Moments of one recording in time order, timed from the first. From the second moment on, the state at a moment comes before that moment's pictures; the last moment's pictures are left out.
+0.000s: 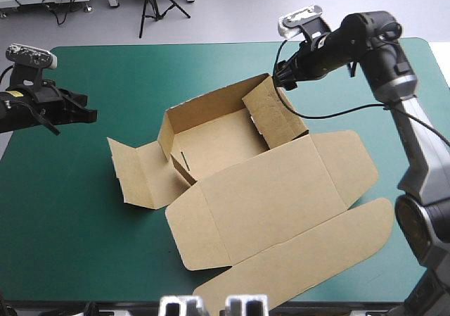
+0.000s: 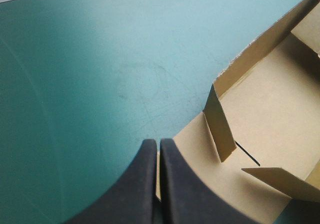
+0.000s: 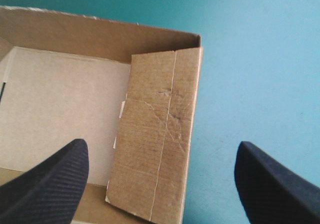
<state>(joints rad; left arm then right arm) 0.22 1.24 -1.41 -0.49 1.07 0.63 0.32 1.80 -2.05 0.20 1.25 -0.26</state>
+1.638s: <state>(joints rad) 0.22 1.24 -1.41 -0.54 1.12 0.63 0.32 2.10 -1.98 0.18 1.23 -0.30</state>
